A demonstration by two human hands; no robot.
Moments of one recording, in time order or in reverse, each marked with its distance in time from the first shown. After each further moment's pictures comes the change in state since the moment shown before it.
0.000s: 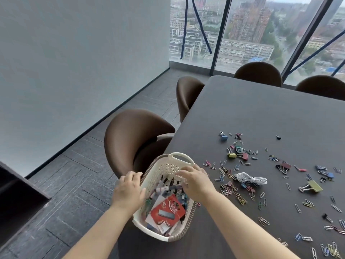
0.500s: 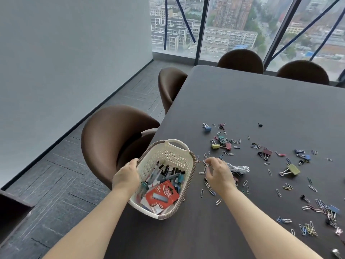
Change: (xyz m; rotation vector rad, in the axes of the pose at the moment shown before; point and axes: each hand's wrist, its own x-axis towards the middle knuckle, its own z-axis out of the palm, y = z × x) left_hand 0.056 0.042 0.020 -0.128 -0.049 -0.107; right_hand -0.031 0.106 -0.010 0.153 0.320 0.393
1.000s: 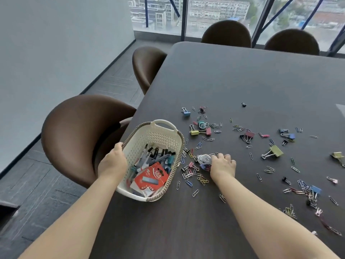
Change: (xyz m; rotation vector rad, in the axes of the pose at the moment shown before) left_hand 0.038 0.066 0.039 0.057 0.040 -0.001; right_hand 0.033 0.118 0.001 -0.566 -0.233 0.327
